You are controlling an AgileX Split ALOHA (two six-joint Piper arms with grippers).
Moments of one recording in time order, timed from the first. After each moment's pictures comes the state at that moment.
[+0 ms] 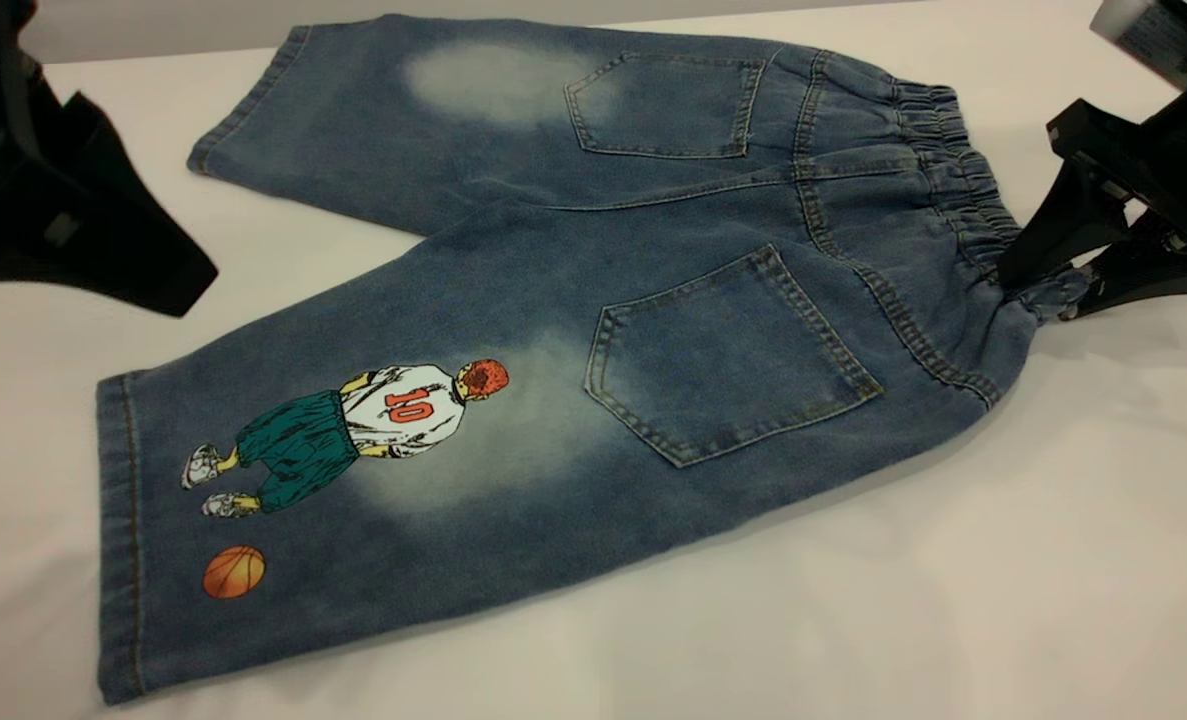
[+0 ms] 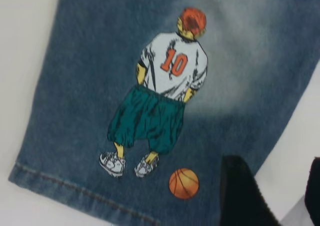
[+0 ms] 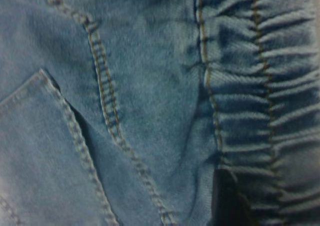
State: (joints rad) left arm -0.37 1.36 -0.68 -0.37 0.61 0.67; right arm -0.19 2.16 -1.01 1.08 0.66 -0.89
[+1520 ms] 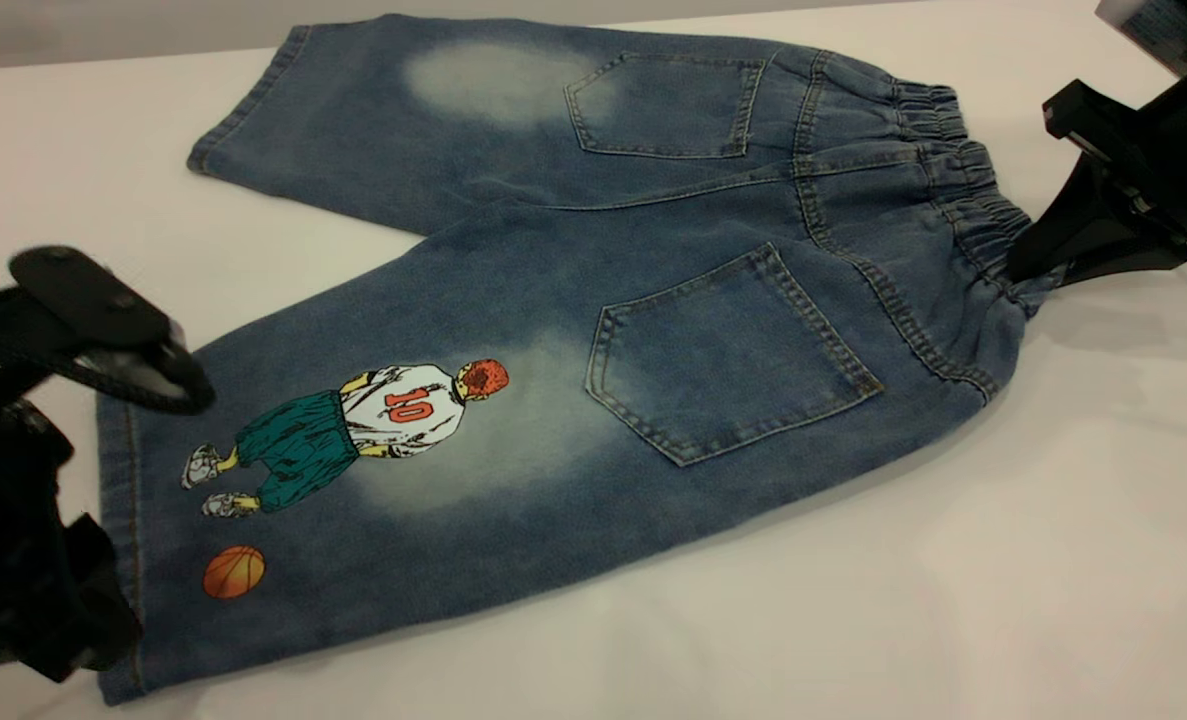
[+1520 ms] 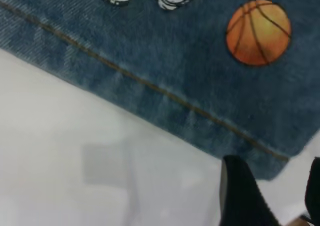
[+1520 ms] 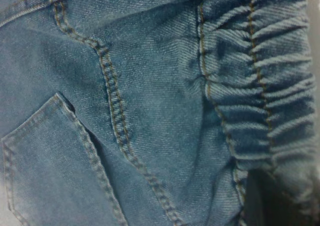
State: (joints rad) left arm -0.37 1.71 -0.40 -0.13 0.25 0.45; right arm -0.19 2.16 -1.01 1.15 0.65 -0.90
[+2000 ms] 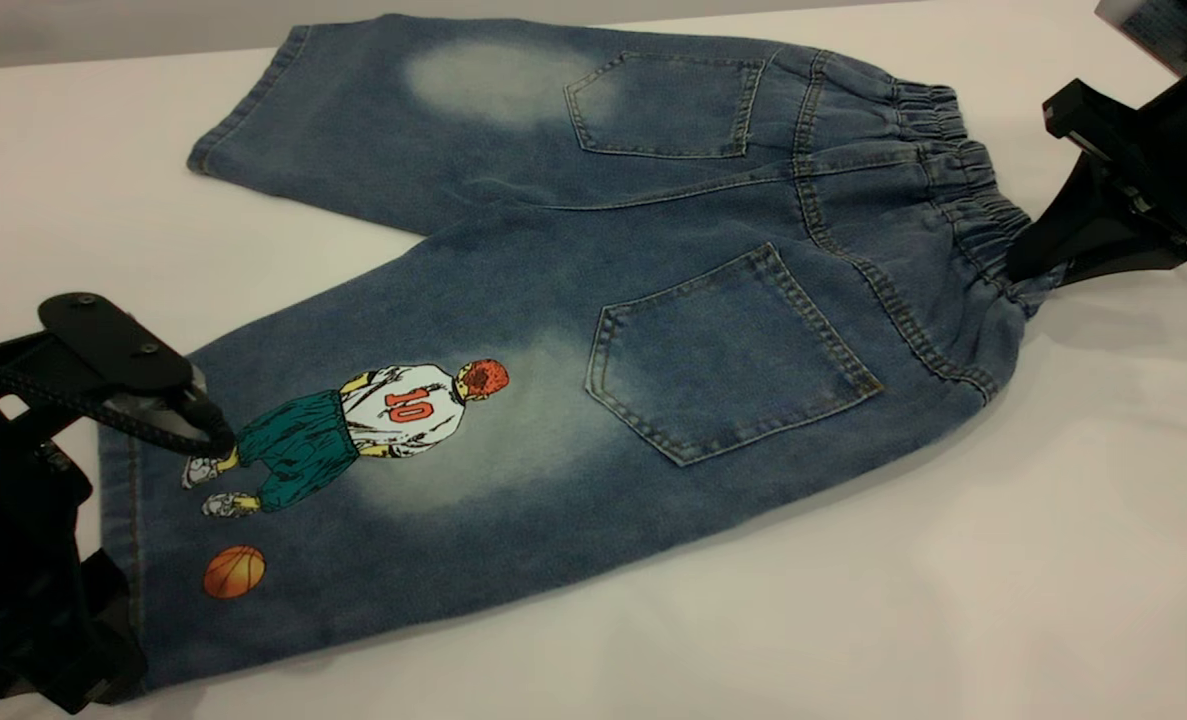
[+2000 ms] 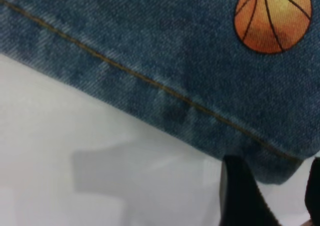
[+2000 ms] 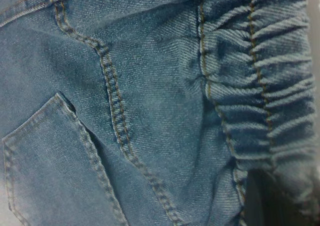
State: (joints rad) left arm -0.37 1.78 -0.40 -0.13 0.21 0.46; right arm -0.19 2.16 -1.01 1.15 0.65 -0.90
